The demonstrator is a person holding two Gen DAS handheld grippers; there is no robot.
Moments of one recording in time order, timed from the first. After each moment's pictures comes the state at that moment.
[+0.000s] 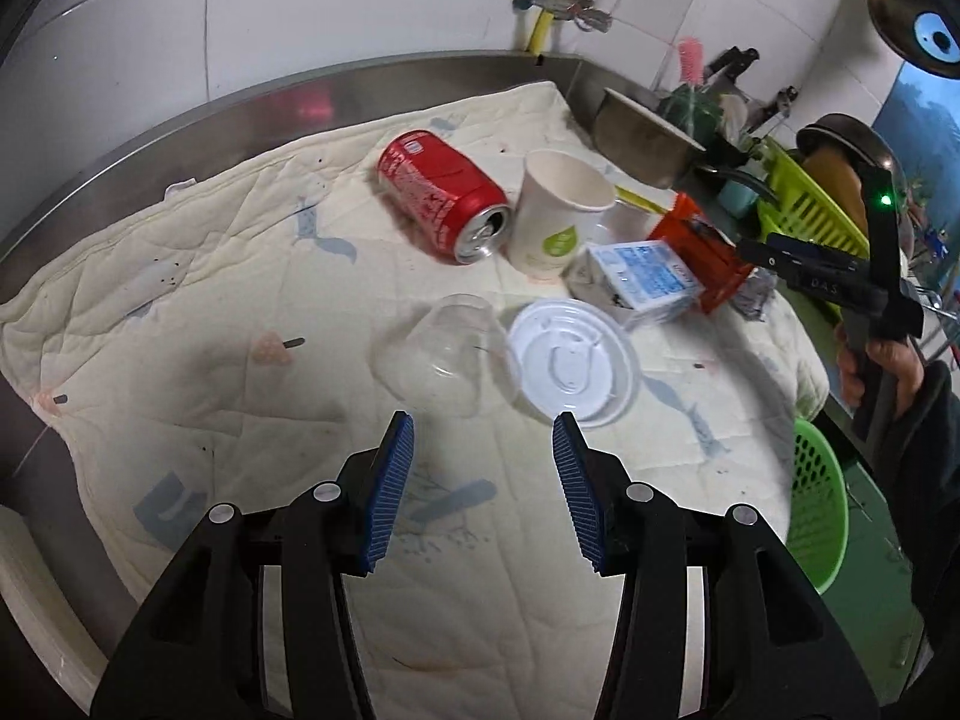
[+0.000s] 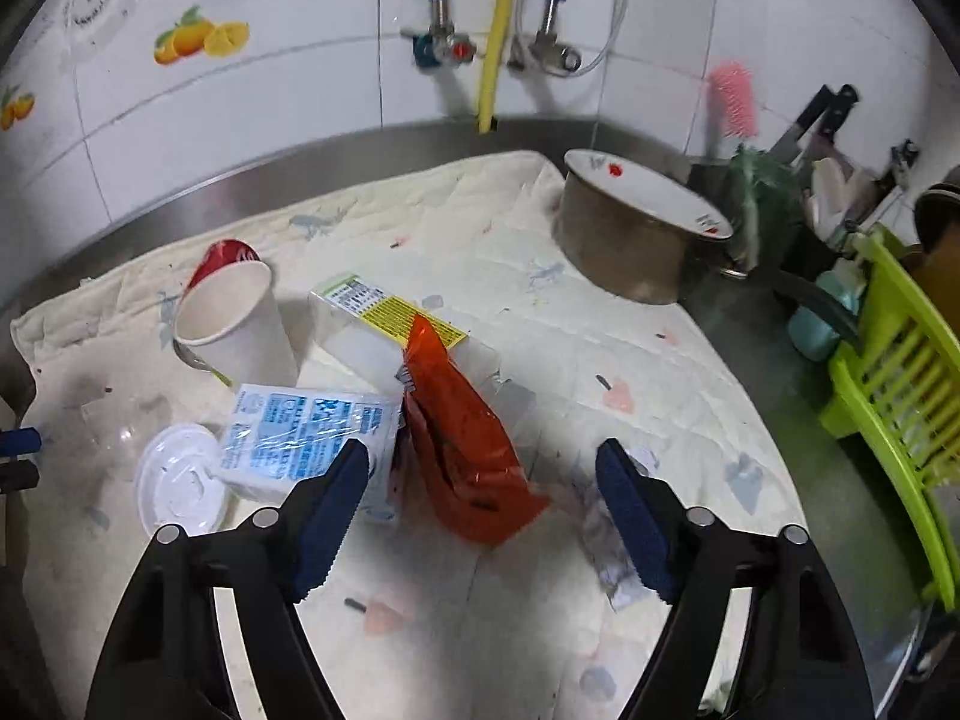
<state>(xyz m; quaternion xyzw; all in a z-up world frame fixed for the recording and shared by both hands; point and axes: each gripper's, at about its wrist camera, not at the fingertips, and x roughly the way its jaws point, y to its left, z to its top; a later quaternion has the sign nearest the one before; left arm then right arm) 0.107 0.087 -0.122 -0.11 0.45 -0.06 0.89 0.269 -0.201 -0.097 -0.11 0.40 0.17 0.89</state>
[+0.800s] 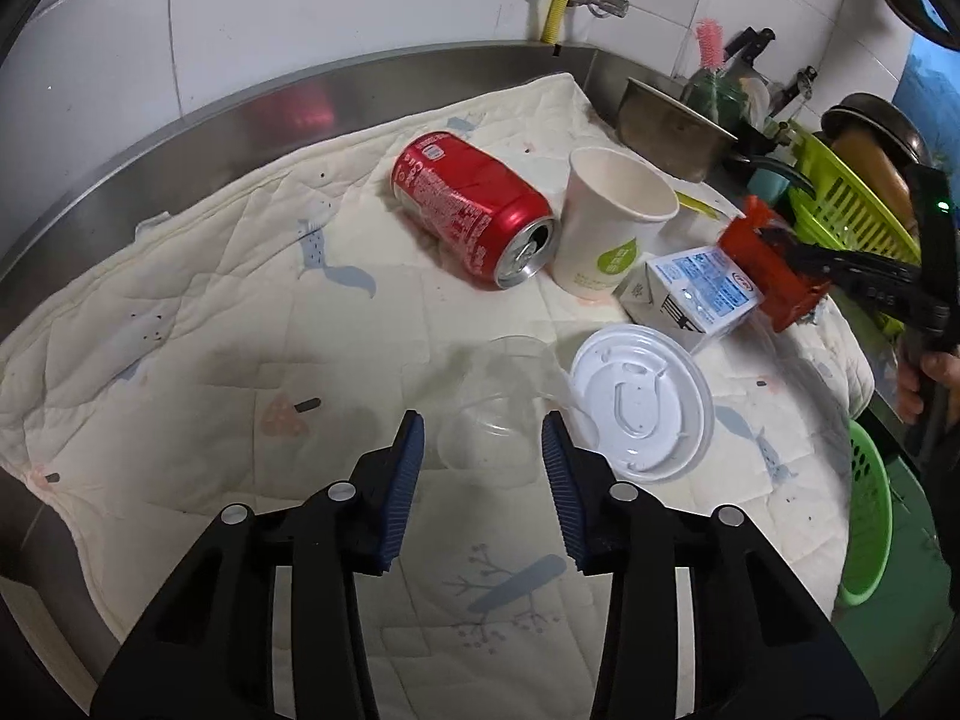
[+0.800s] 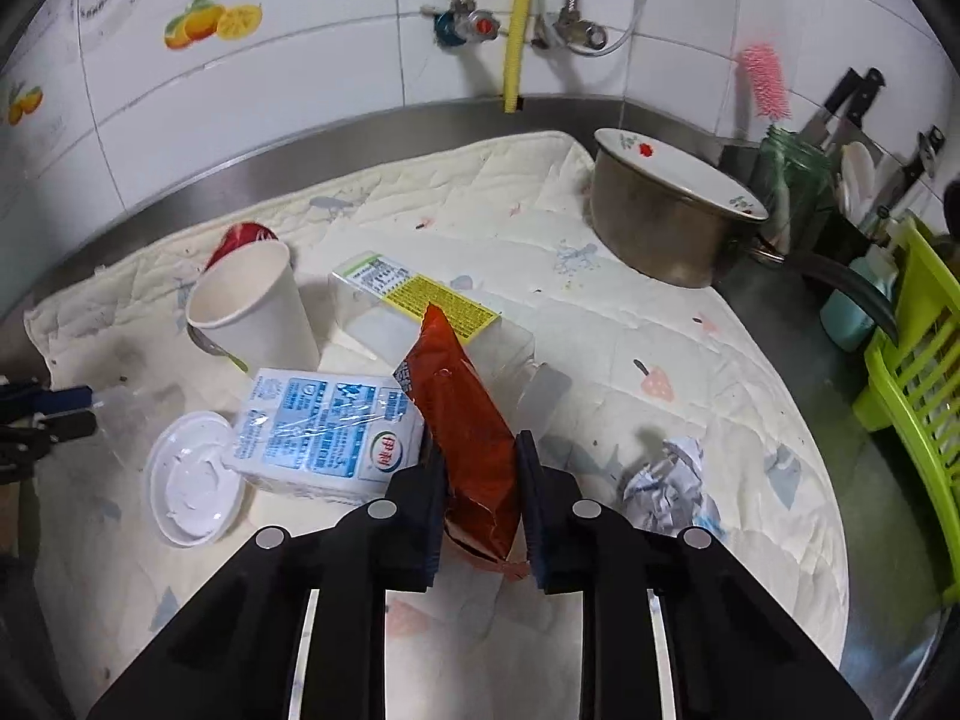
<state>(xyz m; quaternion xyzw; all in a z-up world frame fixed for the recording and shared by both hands) 0.149 0.096 -0.145 -0.07 0.44 -0.06 0.89 0.265 -0.197 -0.104 -0.09 0.41 0.20 0.88</state>
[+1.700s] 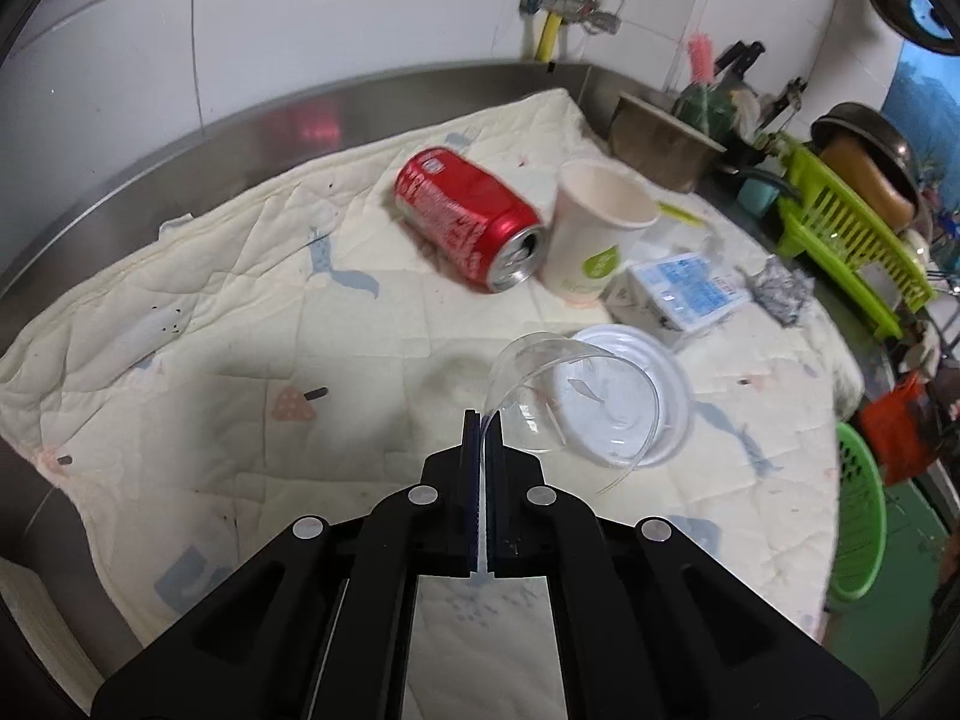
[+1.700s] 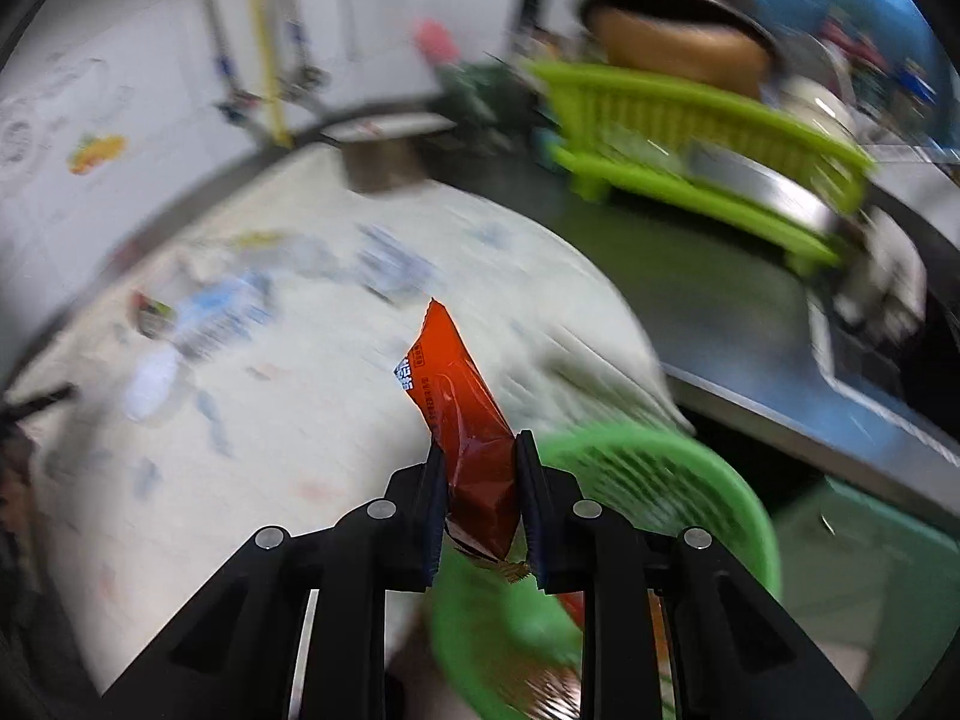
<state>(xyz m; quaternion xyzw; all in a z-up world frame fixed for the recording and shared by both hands) 0.127 0.095 -0.128 -0.08 0.43 -0.06 0.90 0.053 -0.363 -0.103 0.05 0.42 -0.03 0.91</state>
